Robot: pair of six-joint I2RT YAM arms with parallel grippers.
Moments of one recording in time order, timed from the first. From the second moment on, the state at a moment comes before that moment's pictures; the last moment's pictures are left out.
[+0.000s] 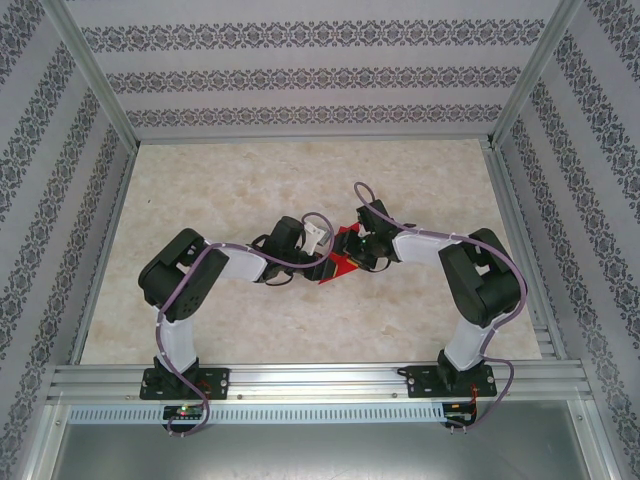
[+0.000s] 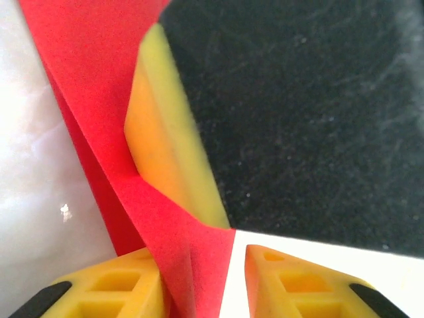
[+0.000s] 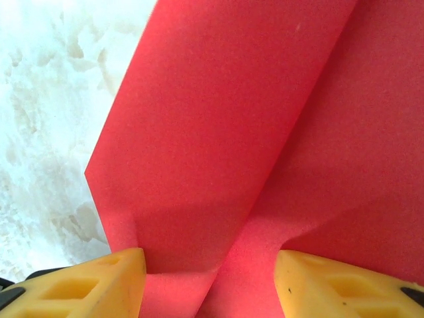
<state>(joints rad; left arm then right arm) -0.64 1.90 0.87 0.28 0.57 -0.37 0.48 1.77 0.91 -0.17 -0.34 0.85</state>
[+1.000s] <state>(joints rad) -0.61 1.80 0.77 0.27 0.44 -0.67 0.50 1.86 1.07 -0.42 -0.24 0.82</state>
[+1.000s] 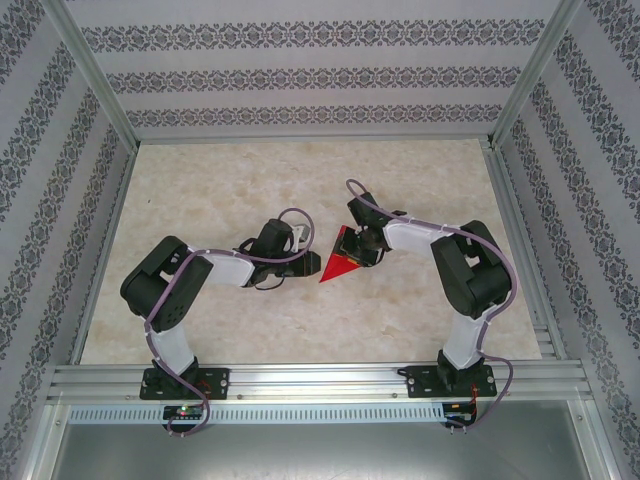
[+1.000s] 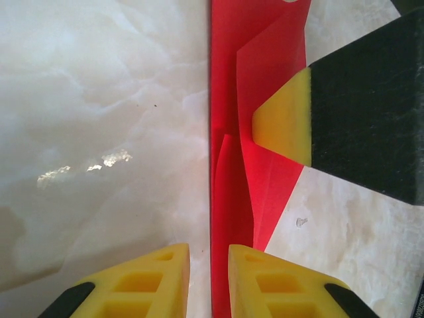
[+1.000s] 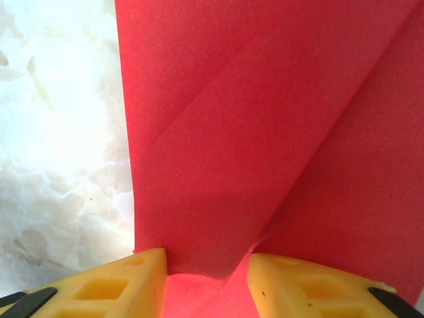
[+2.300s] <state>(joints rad) -0.62 1.92 0.86 0.36 0.61 -0.77 0.50 1.95 1.21 -0.59 -0.24 0.73</state>
